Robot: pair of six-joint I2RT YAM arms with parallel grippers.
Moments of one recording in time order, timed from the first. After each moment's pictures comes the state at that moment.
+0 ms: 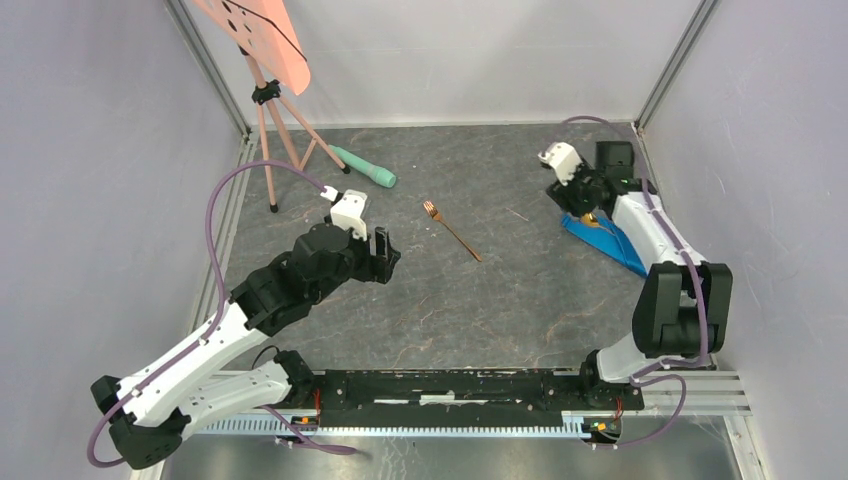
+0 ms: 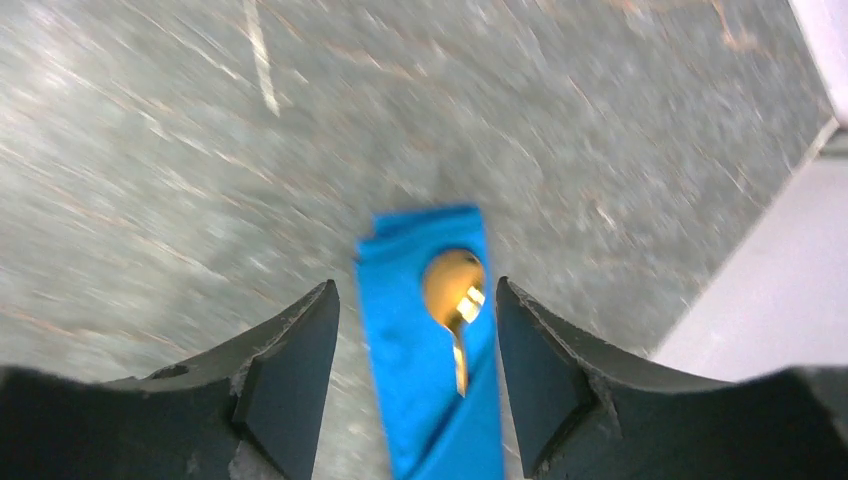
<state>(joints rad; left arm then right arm) -0.85 0.84 0.94 -0.57 -0.31 -0.38 -0.05 1.54 1.15 -0.47 -0.24 -0.84</state>
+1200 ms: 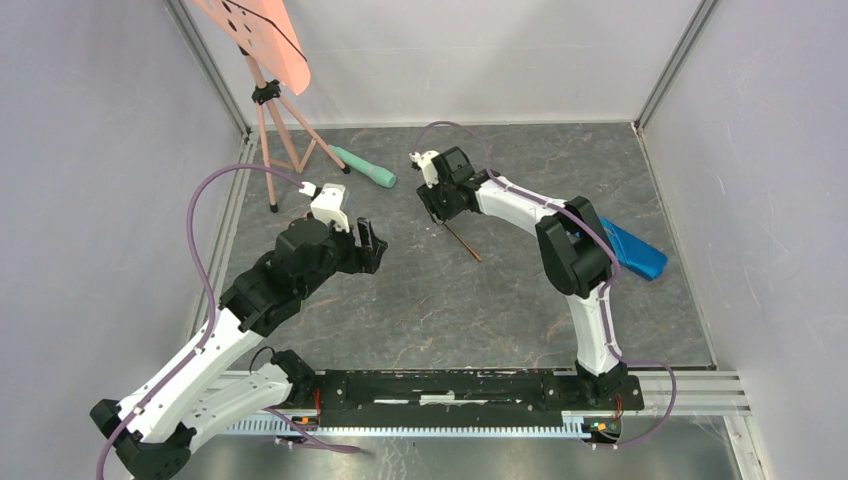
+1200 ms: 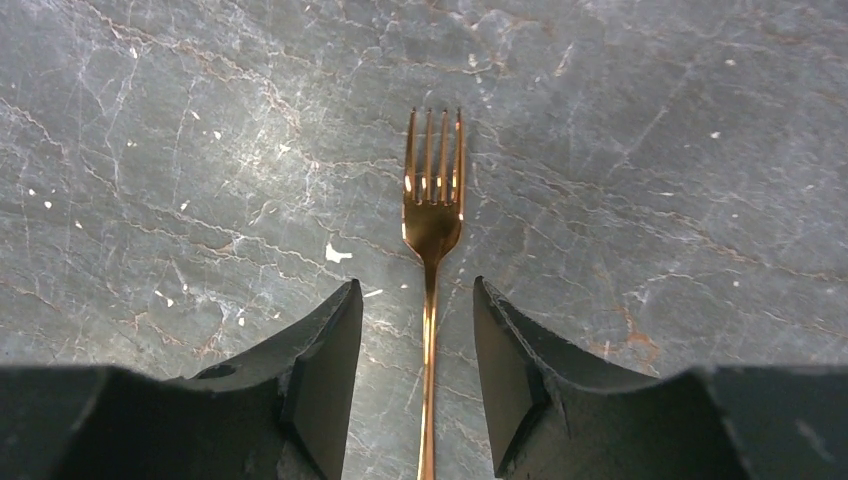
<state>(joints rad) -0.70 0.79 0.91 -0.54 -0.22 -0.38 0.61 2.13 1.64 -0.40 -0.05 -0.08</state>
